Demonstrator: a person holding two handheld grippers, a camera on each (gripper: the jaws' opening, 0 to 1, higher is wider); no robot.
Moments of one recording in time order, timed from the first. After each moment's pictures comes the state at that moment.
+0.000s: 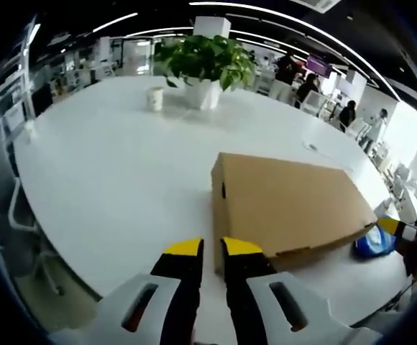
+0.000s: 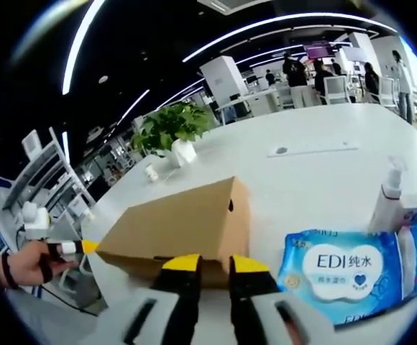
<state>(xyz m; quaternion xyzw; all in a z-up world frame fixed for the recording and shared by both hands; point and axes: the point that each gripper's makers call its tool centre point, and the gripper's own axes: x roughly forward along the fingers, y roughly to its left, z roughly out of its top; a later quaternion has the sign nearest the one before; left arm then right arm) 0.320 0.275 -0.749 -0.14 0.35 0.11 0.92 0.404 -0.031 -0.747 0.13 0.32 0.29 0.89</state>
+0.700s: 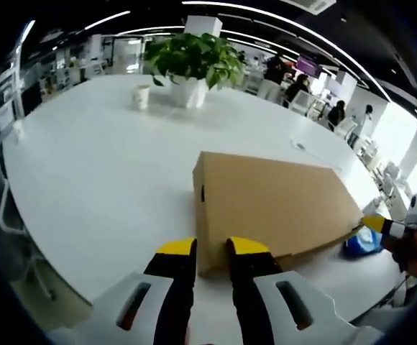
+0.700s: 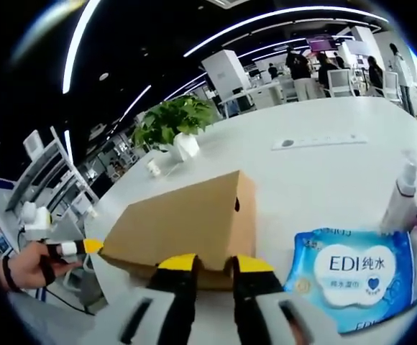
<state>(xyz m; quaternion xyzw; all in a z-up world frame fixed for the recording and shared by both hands) 0.332 0.255 -0.755 -0.15 0.35 0.07 0.92 0.409 -0.019 -0.757 0.14 0.34 0.30 0.88</state>
